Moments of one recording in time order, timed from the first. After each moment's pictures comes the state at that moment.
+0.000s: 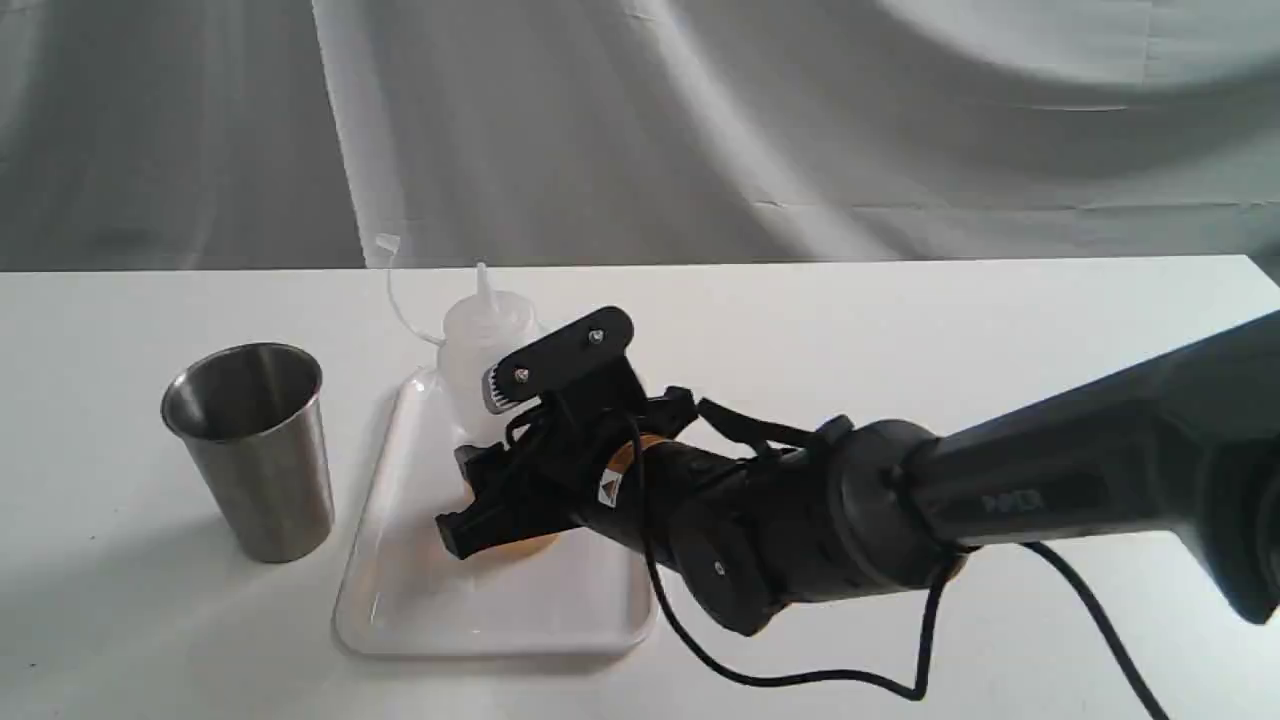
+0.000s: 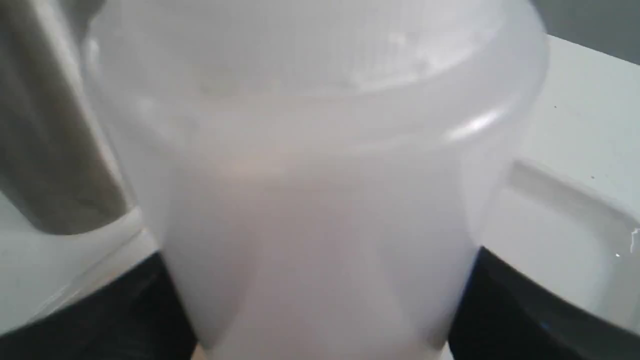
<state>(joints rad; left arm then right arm) -0.03 0.00 0.00 0.04 0.13 0.04 0.57 2.18 -1.22 0.10 -0.44 -0.11</state>
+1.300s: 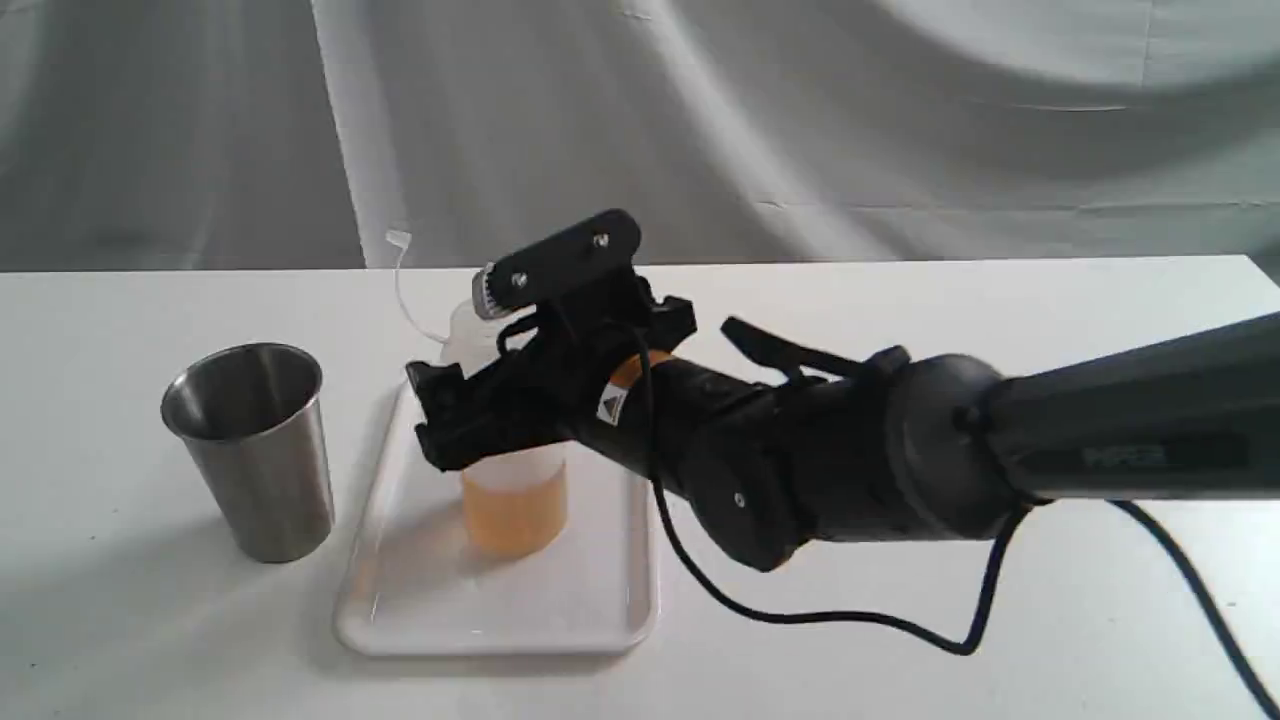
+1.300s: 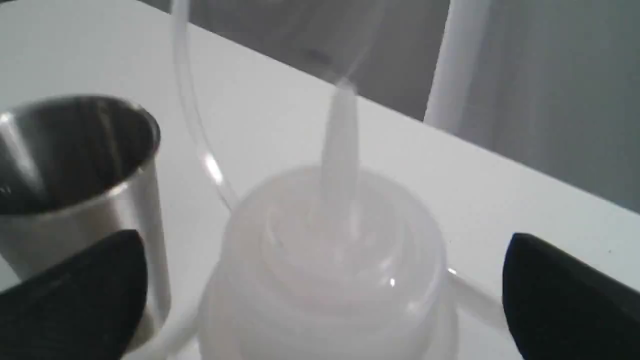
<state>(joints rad) -0.03 0.00 0.00 0.04 0.13 0.04 0.57 2.04 -1.22 0.10 -0.43 -0.13</state>
